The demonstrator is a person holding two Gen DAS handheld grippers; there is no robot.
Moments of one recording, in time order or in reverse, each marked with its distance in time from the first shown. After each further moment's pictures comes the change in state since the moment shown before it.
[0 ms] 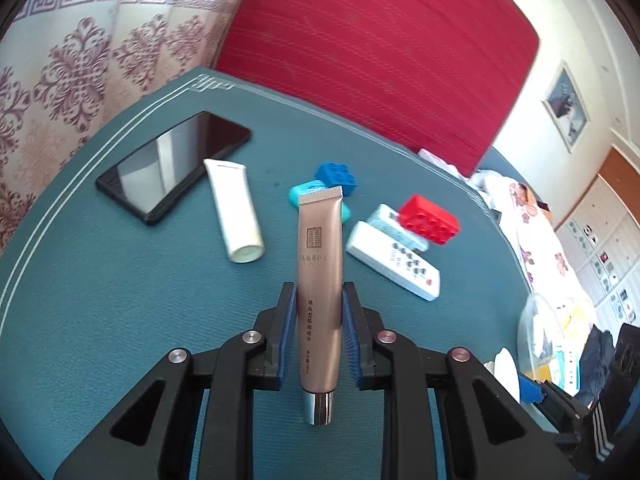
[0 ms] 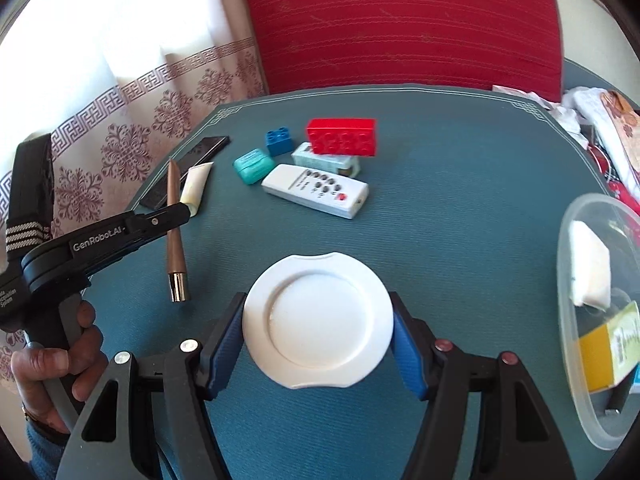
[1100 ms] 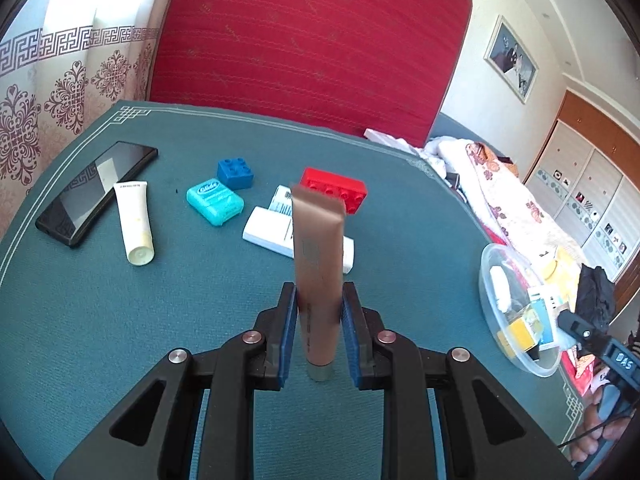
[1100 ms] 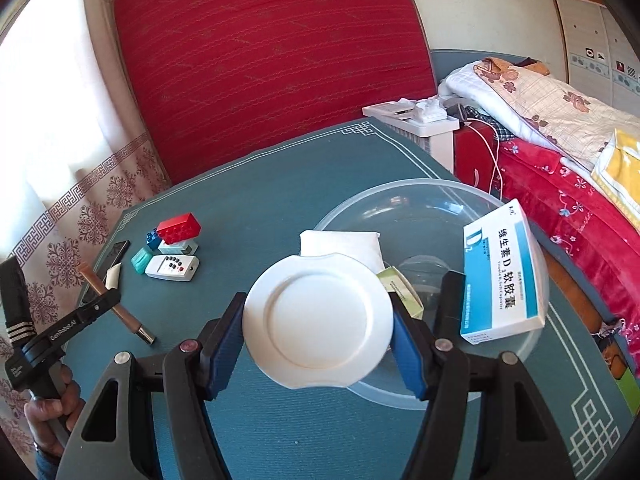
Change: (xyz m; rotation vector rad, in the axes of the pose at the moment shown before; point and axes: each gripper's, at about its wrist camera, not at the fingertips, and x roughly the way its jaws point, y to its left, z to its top) left arm -0.001 -0.068 -0.022 0.204 0.008 -0.079; right arm -0.114 -0.123 -0.030 0.290 -0.206 -0.212
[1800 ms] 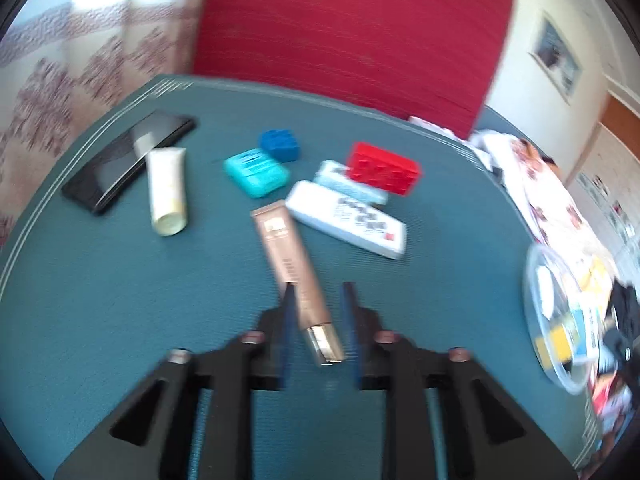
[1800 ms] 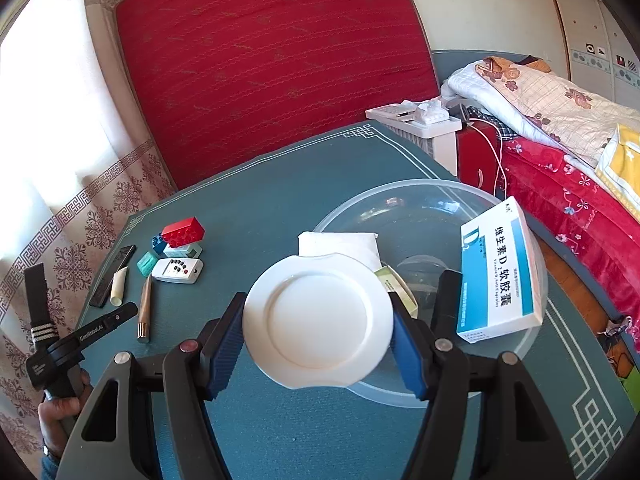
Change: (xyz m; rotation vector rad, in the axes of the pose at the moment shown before) left arm 0.016 0.016 -0.005 -0.100 0.060 0.155; right arm -0.006 -0.011 -0.004 0.018 -0.008 0.031
